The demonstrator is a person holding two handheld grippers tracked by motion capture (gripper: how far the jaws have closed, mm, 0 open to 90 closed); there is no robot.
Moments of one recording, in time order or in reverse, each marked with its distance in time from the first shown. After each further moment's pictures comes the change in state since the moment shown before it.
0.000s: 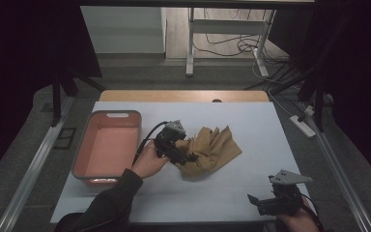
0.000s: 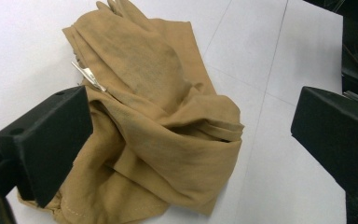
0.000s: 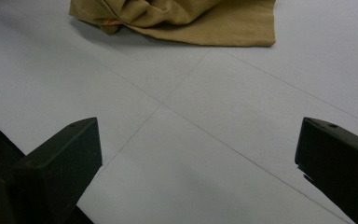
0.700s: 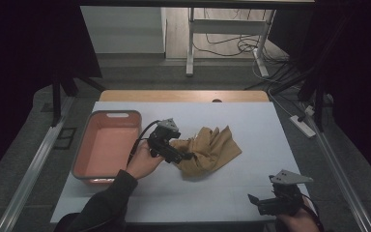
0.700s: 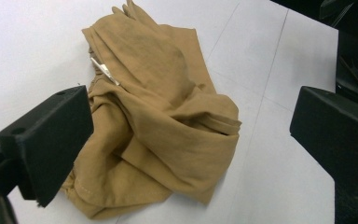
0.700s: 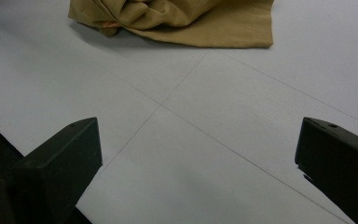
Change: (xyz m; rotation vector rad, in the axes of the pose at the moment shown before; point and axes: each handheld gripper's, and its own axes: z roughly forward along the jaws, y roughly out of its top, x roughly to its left) left arm 0.001 -0.007 -0.019 -0.036 0.013 -0.048; right arm 0.000 0.000 -0.001 -0.010 -0.006 0.006
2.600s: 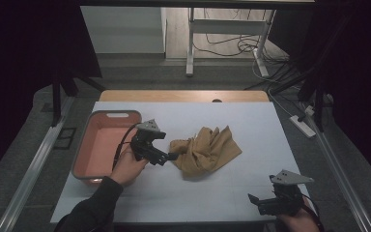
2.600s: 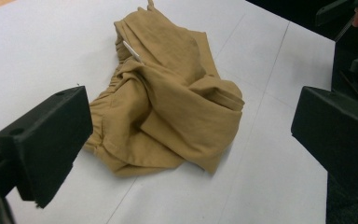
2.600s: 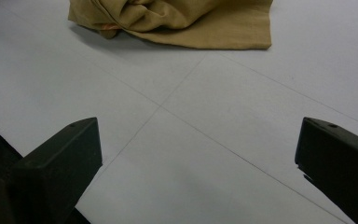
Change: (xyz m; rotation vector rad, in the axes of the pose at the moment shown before) left arm 0.004 -0.028 -0.038 -0.068 0.034 -0.037; right arm 0.000 0.000 -0.001 -0.005 -0.003 0.001
